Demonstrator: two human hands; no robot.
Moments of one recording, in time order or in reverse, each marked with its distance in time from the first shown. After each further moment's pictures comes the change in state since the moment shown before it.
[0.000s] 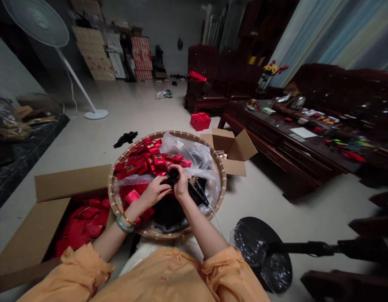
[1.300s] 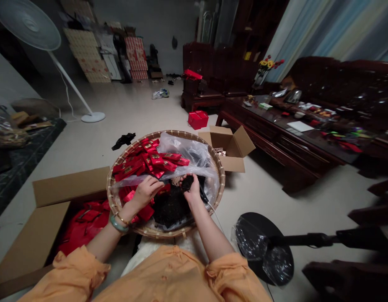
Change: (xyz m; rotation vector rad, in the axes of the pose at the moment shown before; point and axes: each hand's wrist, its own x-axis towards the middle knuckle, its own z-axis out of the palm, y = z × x) left_hand -0.009 -0.001 -0.022 0.200 0.016 0.010; right_hand 0.002 0.013 -0.076 0.479 0.268 0.525
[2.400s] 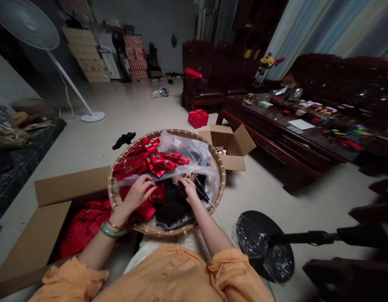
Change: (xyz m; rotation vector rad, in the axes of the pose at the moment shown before) left_hand -0.019 -0.013 -0.011 -0.006 -0.075 -0.160; right_hand 0.025 0.027 -0.038 -0.576 -0.003 -0.059
